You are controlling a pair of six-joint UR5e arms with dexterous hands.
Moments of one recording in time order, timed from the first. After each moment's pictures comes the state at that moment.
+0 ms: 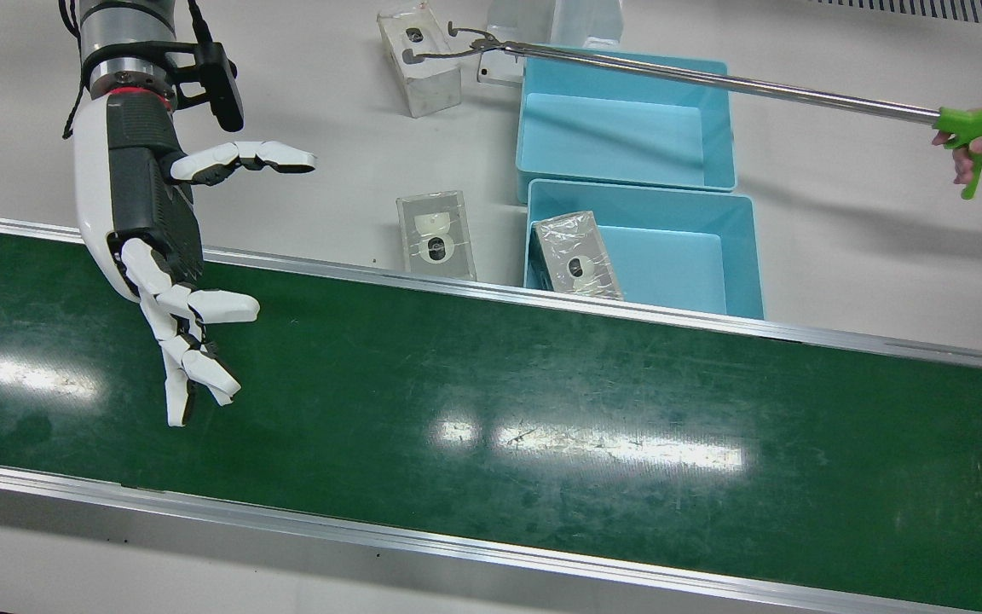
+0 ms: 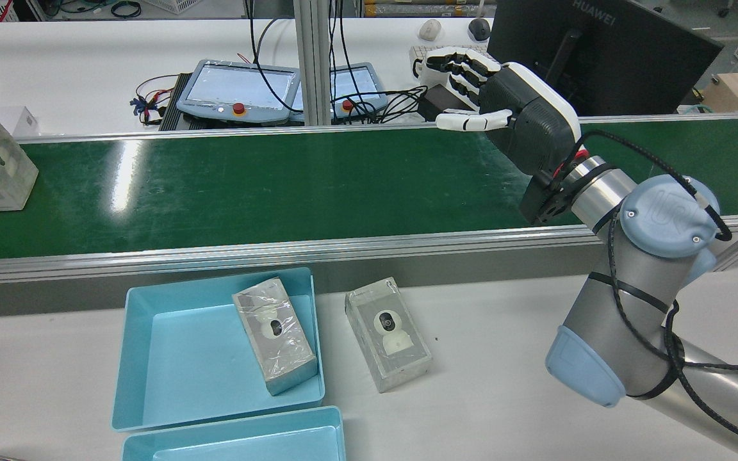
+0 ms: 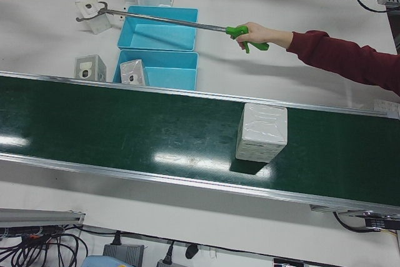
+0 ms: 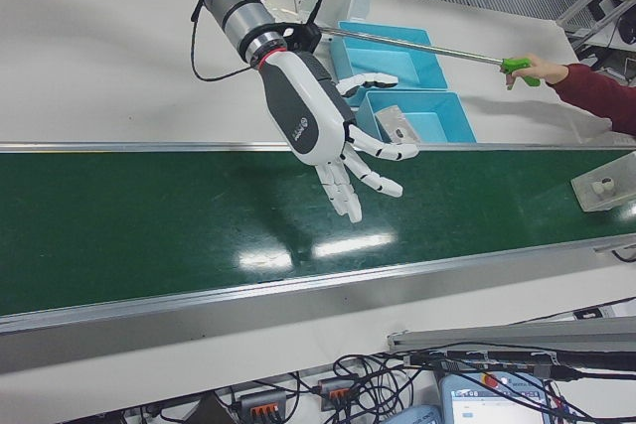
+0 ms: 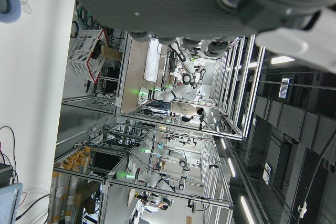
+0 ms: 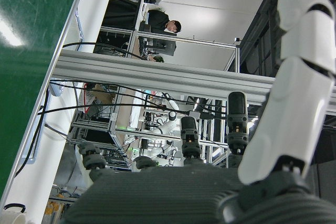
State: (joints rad) left arm -1.82 -1.80 -1.75 0.40 1.93 -0.16; right arm 0.84 -1.08 1.99 -3.69 -1.15 -0.30
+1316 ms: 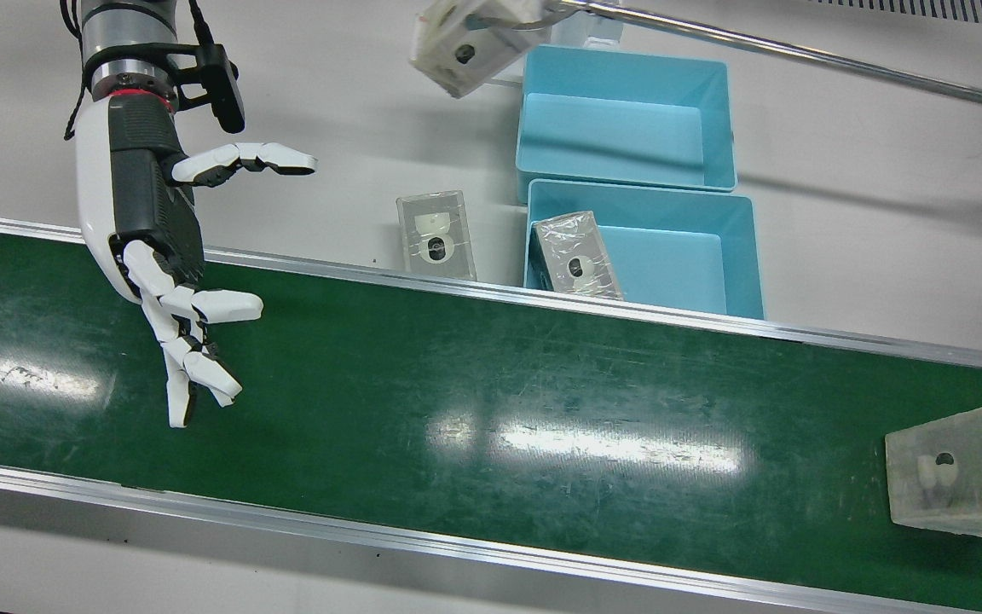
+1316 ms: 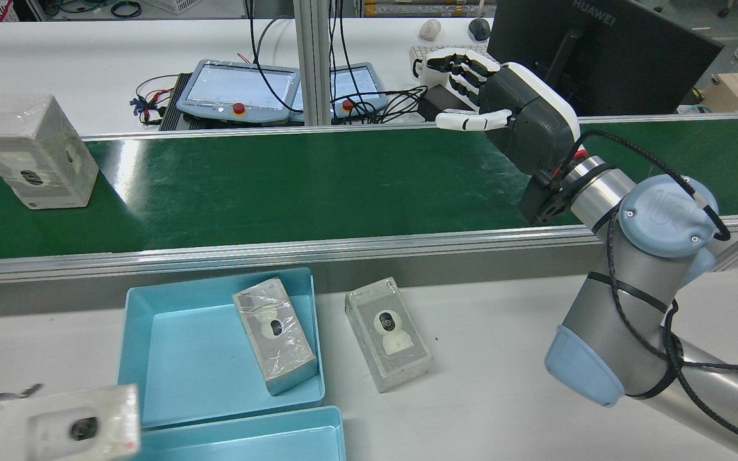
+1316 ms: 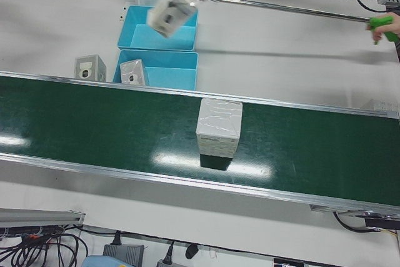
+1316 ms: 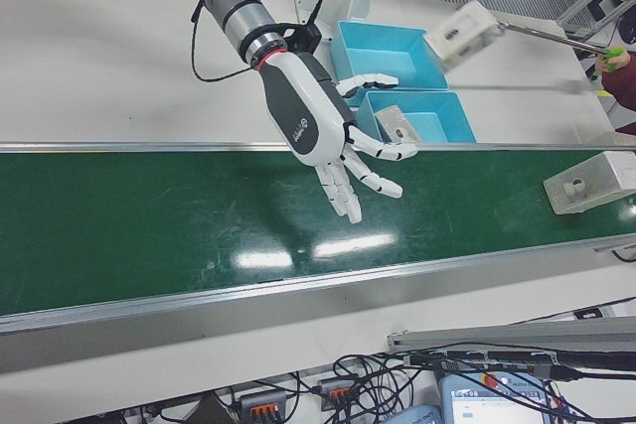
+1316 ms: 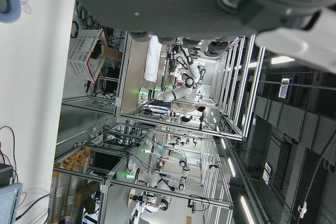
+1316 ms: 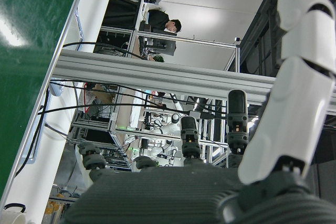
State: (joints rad) left arm -1.82 -1.80 -1.75 0.40 1.93 -0.16; right arm 0.84 -1.08 1.99 -3.69 -1.15 -0.30
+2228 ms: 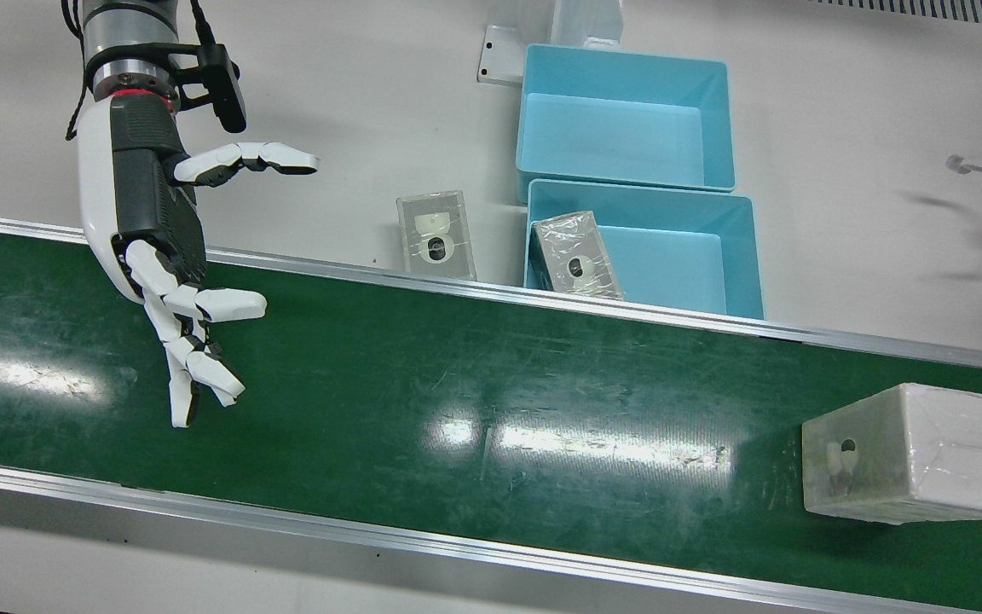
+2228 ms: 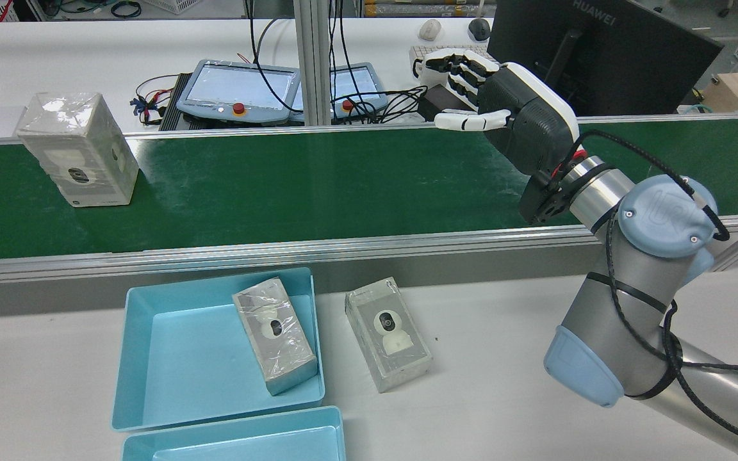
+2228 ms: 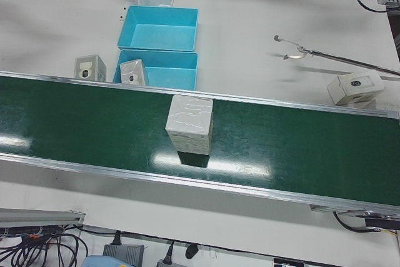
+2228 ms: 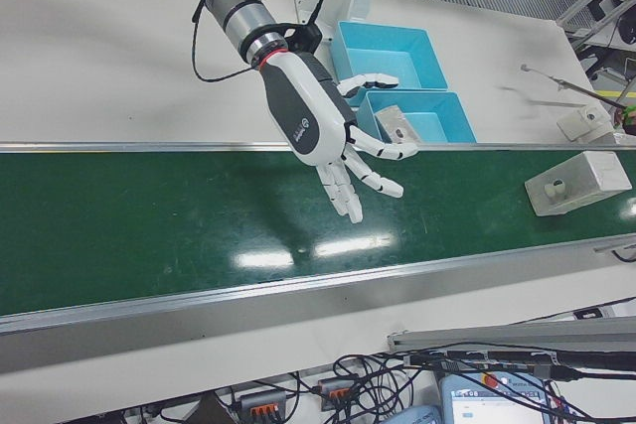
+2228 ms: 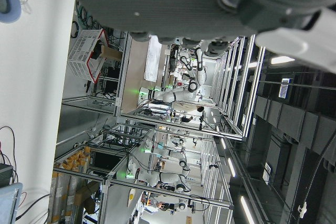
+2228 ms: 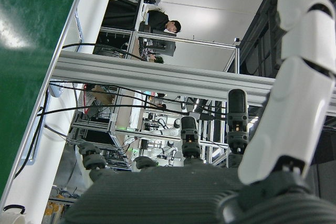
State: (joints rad) left arm -1.82 -1.80 -1.75 0.40 1.93 -0.16; right arm 0.84 -1.08 1.99 -3.69 -1.15 -0.30
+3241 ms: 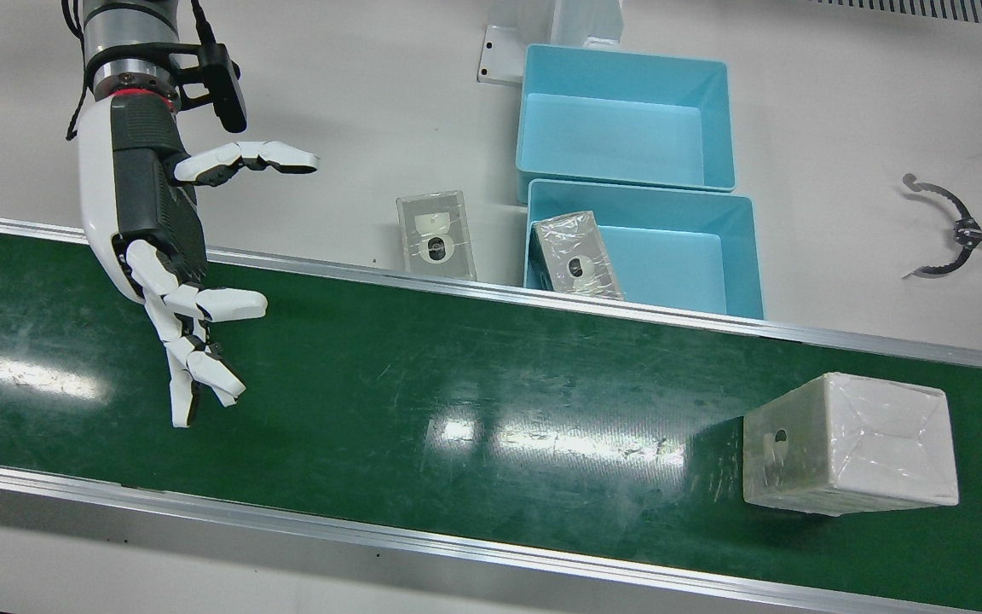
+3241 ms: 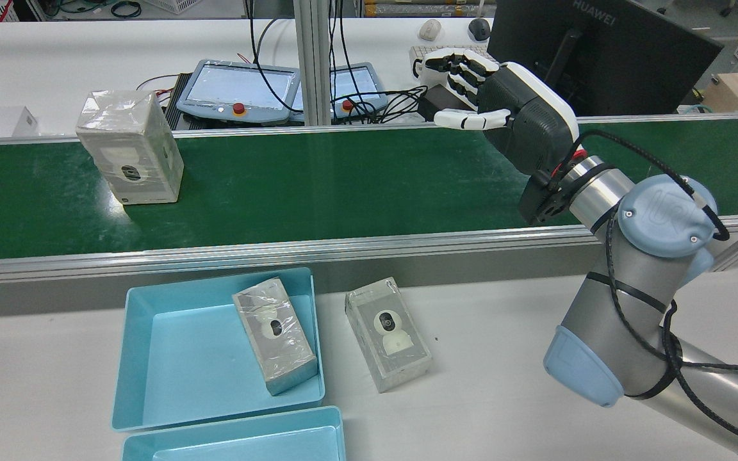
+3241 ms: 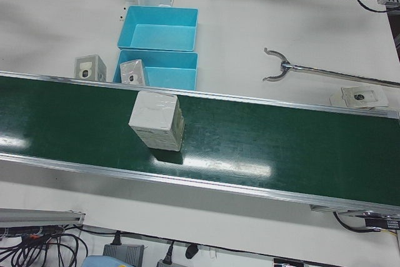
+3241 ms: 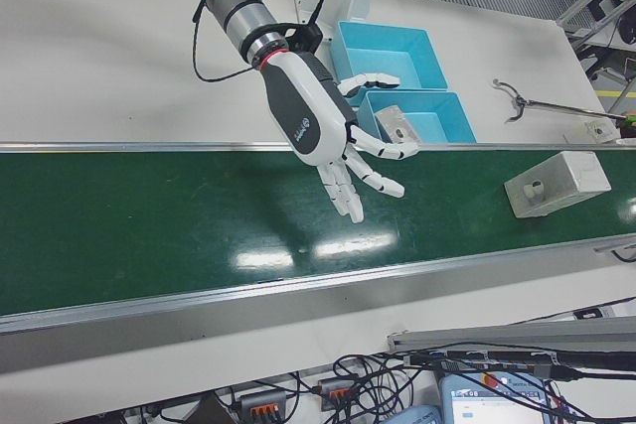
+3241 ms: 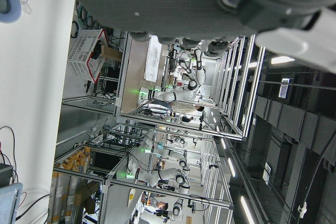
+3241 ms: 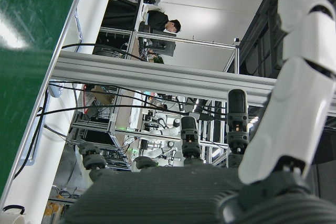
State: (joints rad) left arm -1.82 -1.80 -1.75 0.40 1.93 -0.16; right arm 0.84 -1.08 1.99 -3.69 -1.15 -0.30
